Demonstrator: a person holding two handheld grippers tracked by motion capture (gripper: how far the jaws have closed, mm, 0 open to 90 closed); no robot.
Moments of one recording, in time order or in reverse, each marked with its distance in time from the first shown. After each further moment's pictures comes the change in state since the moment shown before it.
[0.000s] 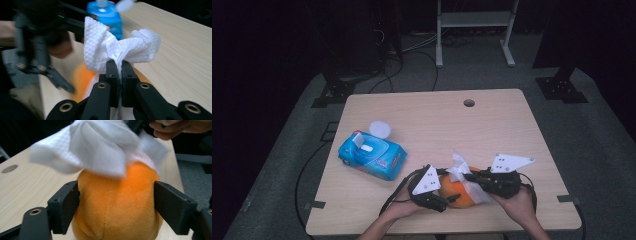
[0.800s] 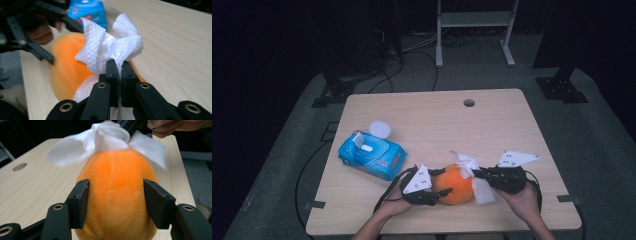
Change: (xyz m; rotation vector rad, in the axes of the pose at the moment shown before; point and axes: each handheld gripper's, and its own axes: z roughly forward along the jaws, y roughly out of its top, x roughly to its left) left arm 0.016 -0.013 -0.019 -0.004 0.012 -0.008; right arm -0.031 -0.024 -0.006 0.028 -0.073 0.105
